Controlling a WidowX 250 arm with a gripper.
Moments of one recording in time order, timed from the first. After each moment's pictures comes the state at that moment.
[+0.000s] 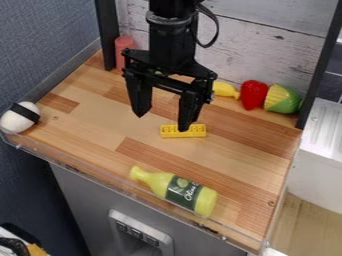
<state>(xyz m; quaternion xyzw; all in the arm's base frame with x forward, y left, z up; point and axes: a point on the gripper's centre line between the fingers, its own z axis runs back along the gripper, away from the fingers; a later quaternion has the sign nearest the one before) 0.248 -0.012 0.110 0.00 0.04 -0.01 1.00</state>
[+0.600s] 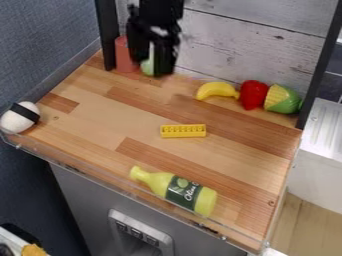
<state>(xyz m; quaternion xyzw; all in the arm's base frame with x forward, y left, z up) 0.344 0.067 0.108 -0.01 0.05 -0.26 0.96</state>
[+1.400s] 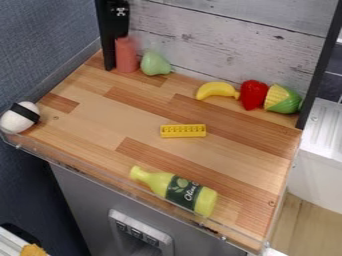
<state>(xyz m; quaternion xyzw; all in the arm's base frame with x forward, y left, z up) 0.387 0.166 0.106 -0.01 0.05 -0.33 0.94</state>
